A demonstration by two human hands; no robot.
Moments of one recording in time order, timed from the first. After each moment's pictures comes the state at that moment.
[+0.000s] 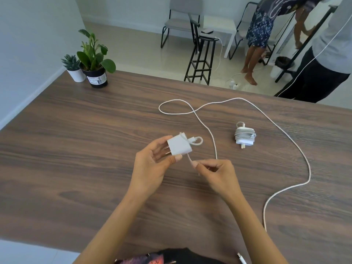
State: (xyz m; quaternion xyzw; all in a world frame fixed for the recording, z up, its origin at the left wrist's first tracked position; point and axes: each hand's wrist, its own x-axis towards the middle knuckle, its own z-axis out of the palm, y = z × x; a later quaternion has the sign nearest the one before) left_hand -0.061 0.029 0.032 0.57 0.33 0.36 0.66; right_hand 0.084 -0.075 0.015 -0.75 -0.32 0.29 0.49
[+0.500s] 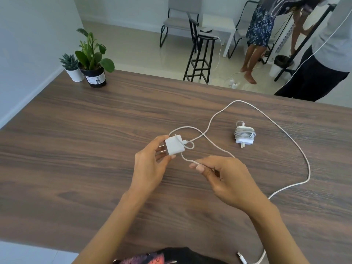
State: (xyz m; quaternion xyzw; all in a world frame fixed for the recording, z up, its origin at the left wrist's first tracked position) left_hand -0.058 0.037 0.018 0.71 0.36 0.36 0.49; right_hand 0.082 -0.095 0.068 -0.76 -0.58 0.14 0.26
